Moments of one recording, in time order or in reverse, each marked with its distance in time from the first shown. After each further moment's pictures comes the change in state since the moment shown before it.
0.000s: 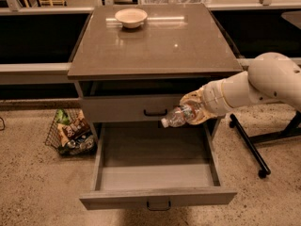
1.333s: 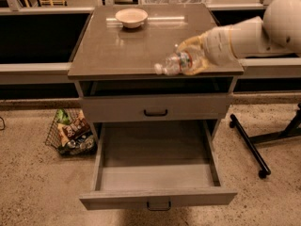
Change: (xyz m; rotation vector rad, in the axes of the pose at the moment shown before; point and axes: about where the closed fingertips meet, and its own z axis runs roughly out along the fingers) arm -0.002 -0.137 -0.060 0.220 -0.067 -0.035
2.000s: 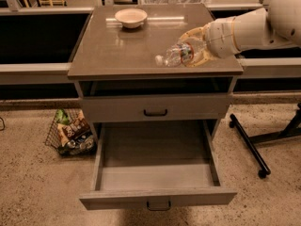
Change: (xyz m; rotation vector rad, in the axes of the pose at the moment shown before) arm 0.000 -0.027 -0.011 0.046 0.008 -0.017
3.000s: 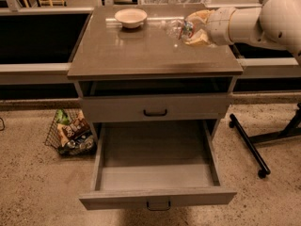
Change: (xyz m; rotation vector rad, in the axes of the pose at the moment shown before) arm 0.070 -0.061 0.017 0.269 0.062 0.373
